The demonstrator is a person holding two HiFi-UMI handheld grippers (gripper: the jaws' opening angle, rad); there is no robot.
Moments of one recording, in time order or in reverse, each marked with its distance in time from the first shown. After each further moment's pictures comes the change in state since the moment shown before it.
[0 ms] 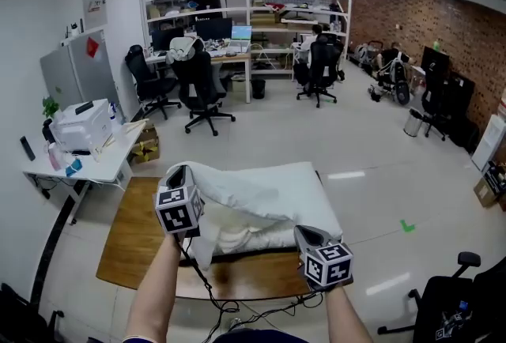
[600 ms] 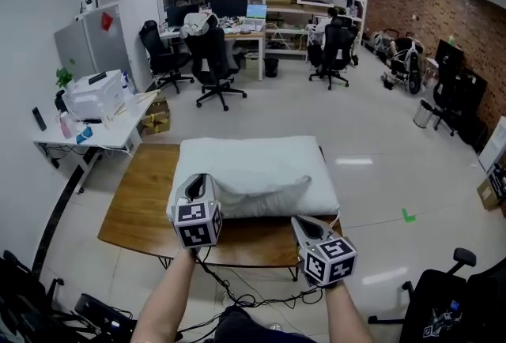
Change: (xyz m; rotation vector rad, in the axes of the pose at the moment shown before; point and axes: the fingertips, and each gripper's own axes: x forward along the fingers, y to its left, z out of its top) left arm -0.104 -0.067 -0.060 0.010 0.028 -0.029; right arm -0.066 0.043 -0.010 -0.029 -0.007 0.126
